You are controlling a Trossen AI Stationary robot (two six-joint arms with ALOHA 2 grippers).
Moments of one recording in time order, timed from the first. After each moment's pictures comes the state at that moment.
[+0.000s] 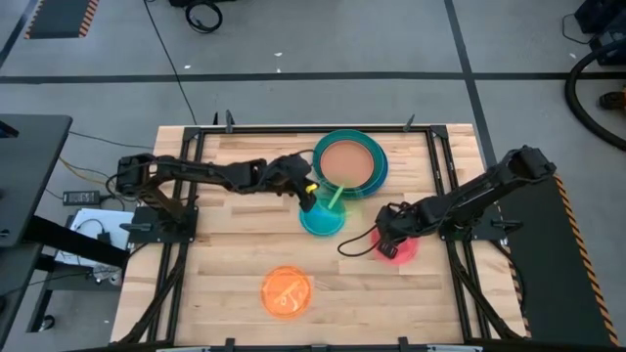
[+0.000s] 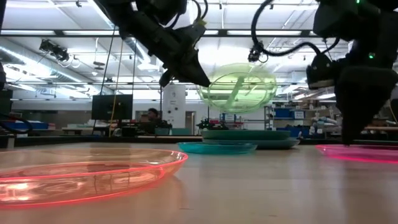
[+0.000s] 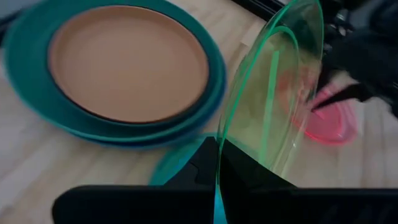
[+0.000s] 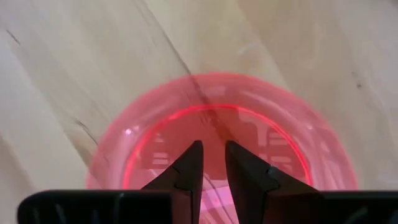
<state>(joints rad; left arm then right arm) 0.15 1.62 1.02 0.00 -0.11 -0.42 0.30 1.32 0.59 -0.56 0.19 0.88</state>
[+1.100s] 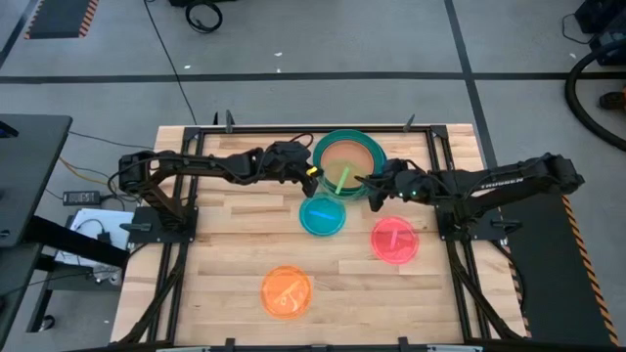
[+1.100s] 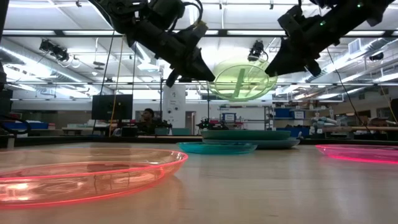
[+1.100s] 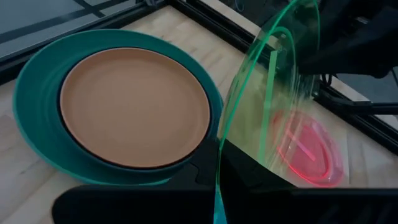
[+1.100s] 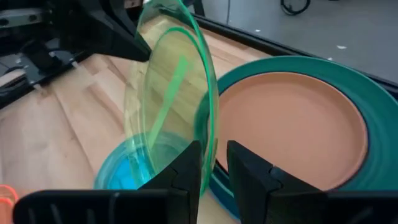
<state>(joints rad) 0.24 1.64 1.02 0.14 -0.03 -0.43 0.01 0.99 0.59 -0.16 0.50 0.57</state>
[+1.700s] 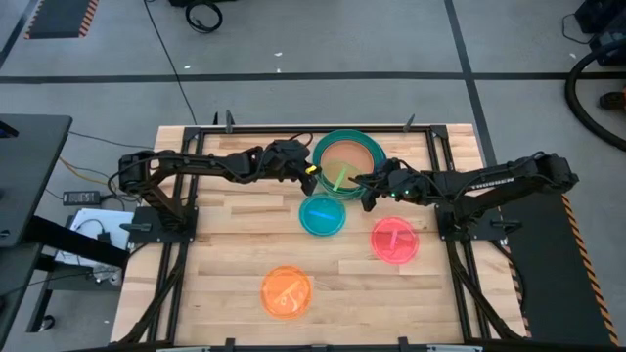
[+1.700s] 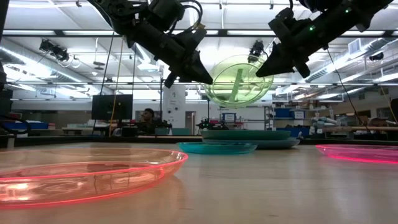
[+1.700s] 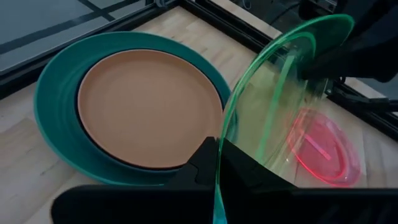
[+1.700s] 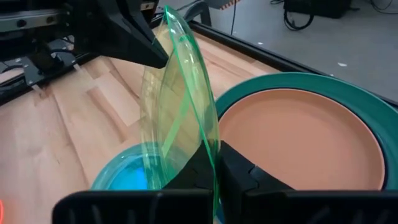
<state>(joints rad) 0.24 1.64 1.02 0.14 -0.04 -0.40 -0.01 1.09 0.59 -0.02 0.48 0.47</state>
